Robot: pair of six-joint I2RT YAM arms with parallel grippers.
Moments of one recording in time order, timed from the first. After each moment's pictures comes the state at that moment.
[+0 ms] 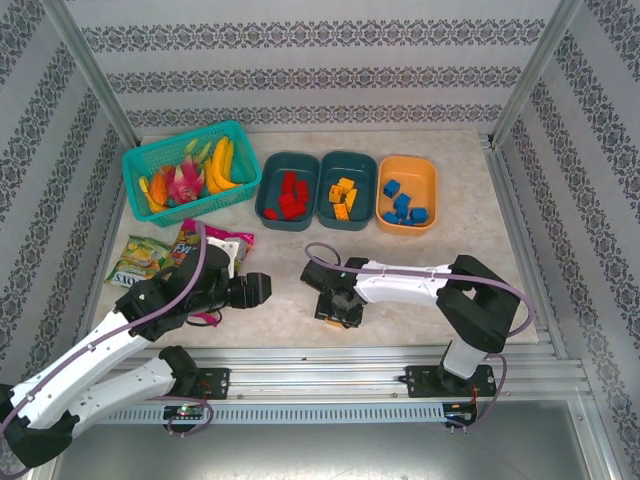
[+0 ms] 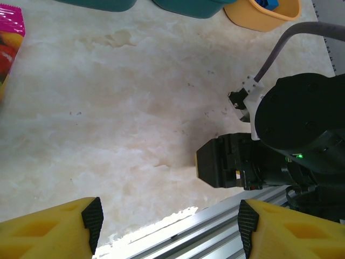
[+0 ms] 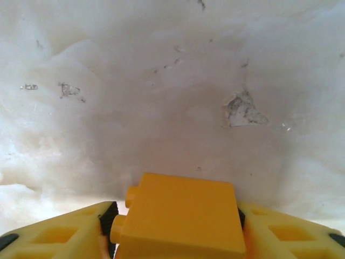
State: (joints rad) left arm -0.76 0.75 0.85 -0.86 0.00 -0.69; right arm 1.01 1.68 0.97 -0.73 -0.05 1.25
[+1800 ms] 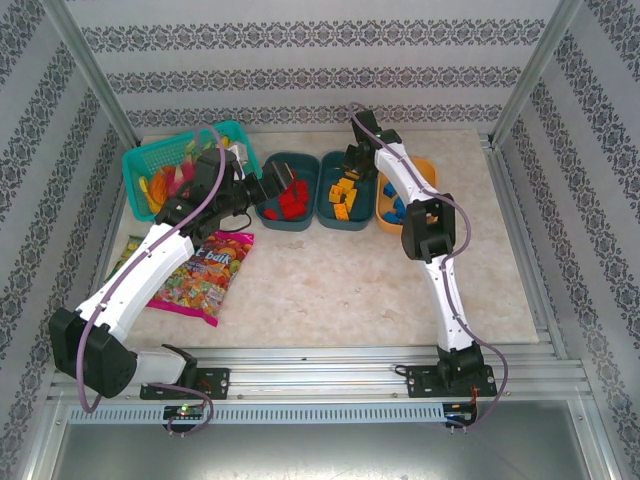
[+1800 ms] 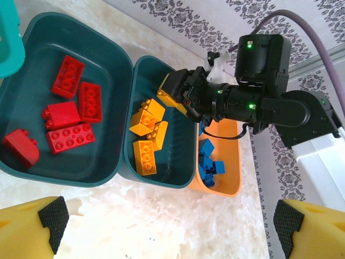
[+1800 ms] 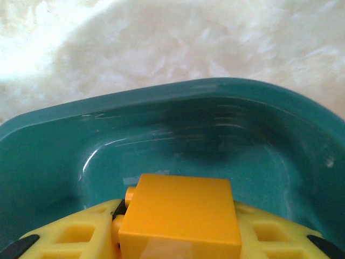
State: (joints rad) left arm -0.39 1.32 1.24 -0.43 0.15 -0.79; right arm 0.29 2.61 2.49 -0.94 -0.06 0.66
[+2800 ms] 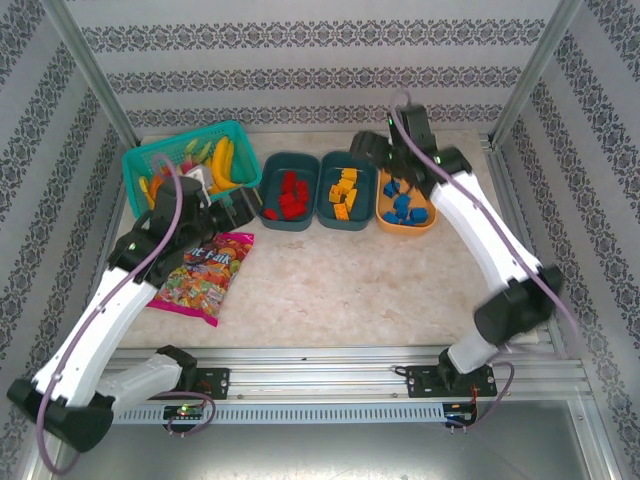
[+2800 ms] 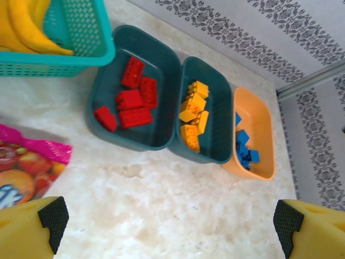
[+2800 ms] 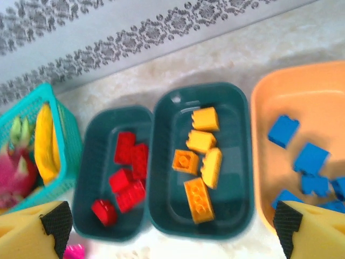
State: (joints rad) left arm -0.38 0.98 1.16 -0.76 0.01 -0.72; right arm 0.41 1.50 1.56 -0.73 0.10 0.60
